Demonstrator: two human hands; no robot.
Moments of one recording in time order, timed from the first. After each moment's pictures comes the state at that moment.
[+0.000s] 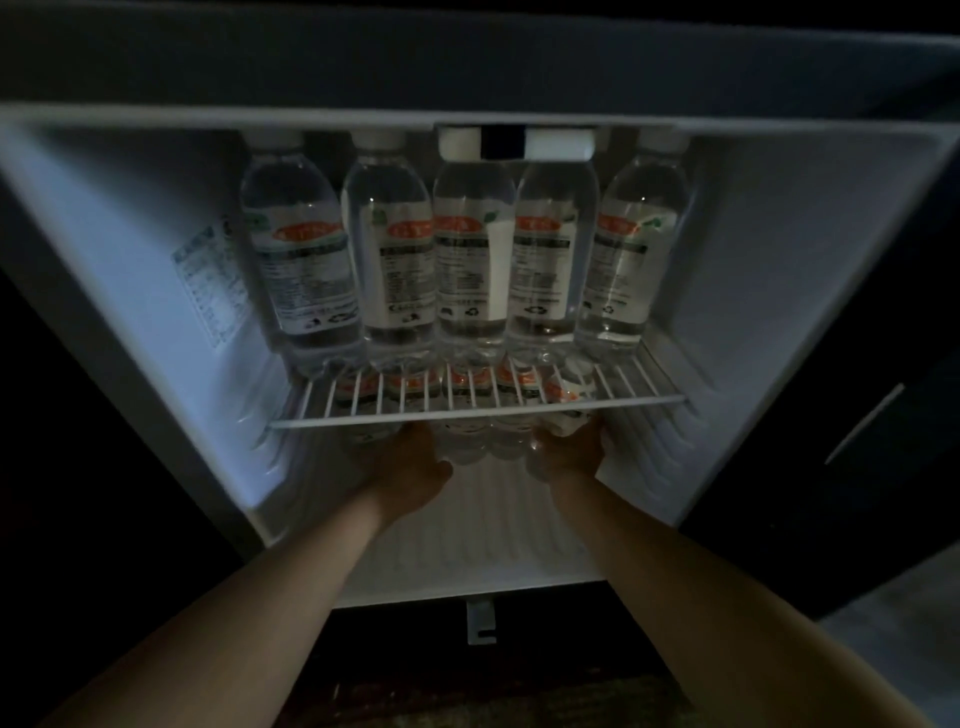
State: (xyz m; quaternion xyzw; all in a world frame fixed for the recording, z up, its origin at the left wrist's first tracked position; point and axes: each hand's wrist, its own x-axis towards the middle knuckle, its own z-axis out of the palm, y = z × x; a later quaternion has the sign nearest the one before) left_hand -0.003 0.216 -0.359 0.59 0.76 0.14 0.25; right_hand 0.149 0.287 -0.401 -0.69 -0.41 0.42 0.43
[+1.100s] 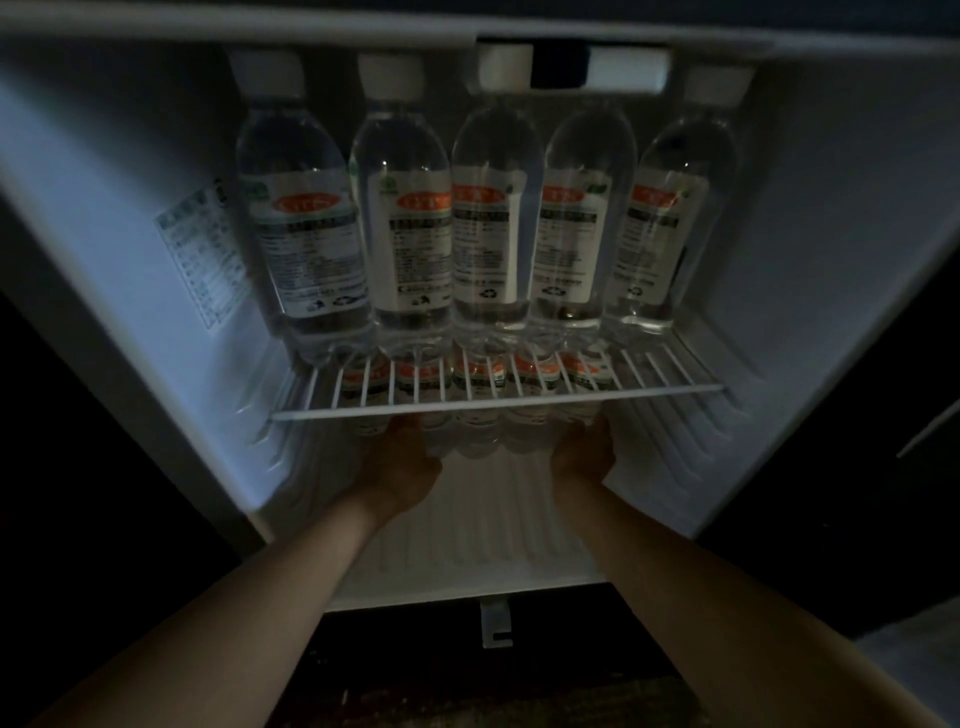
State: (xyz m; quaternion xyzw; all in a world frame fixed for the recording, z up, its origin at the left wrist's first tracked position) left_hand -0.028 0.221 -0.380 0.57 0.76 0.19 0.26; right_hand 0.132 0.290 -0.419 -0.72 -0.36 0.36 0.47
